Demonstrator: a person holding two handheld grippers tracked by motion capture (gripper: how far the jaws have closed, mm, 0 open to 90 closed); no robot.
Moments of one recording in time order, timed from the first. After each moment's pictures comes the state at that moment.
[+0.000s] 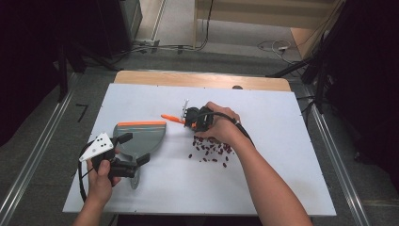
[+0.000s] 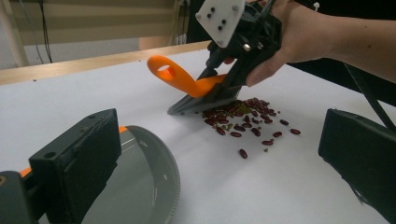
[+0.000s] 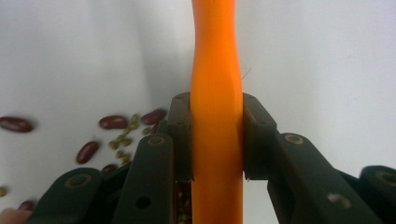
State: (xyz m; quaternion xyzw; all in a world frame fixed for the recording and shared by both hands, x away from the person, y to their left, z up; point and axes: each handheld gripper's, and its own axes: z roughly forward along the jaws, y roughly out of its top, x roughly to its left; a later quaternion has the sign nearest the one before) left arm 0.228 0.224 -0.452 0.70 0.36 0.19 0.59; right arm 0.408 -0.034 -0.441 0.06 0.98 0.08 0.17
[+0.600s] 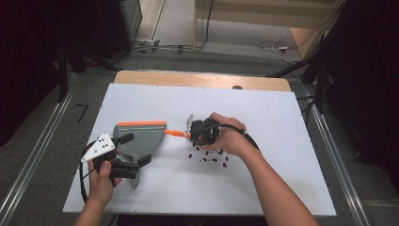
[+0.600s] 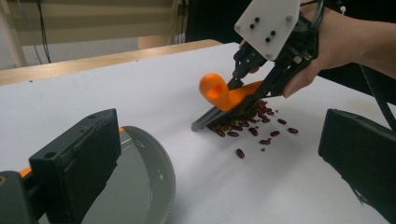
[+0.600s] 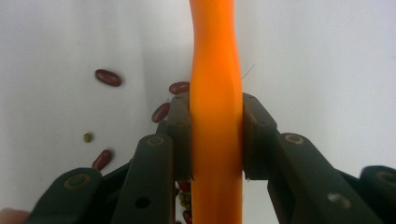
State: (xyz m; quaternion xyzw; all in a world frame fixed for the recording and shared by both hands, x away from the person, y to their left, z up) left arm 0.227 0.220 -0.452 0.70 0.36 0.19 0.58; right arm 0.370 -0.054 -0.441 0.00 0.98 0.10 0.17
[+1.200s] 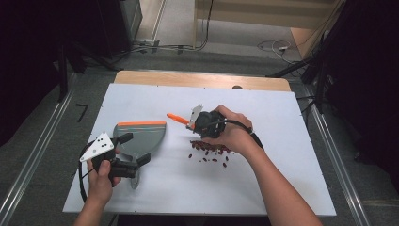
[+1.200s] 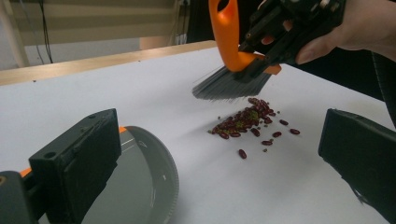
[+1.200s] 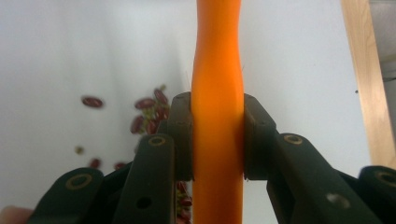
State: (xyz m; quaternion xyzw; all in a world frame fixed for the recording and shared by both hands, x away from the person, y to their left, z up) left arm 0.228 0.223 -0.451 0.70 0.36 0.19 0.58; right arm 0.364 -0.067 -0.401 0.06 0.96 0.16 0.20
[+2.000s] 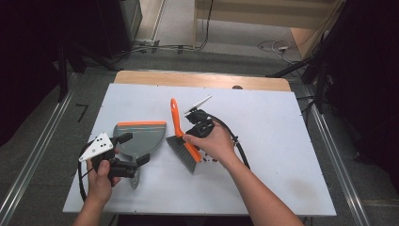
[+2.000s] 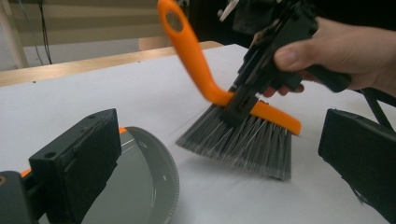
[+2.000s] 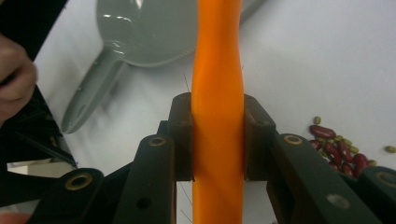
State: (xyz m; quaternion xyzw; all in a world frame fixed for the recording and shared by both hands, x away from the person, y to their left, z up) left arm 0.228 0.224 -0.451 0.70 0.36 0.19 0.59; right arm 0.380 -0.045 -0.436 0.36 0.88 0.26 -0.14
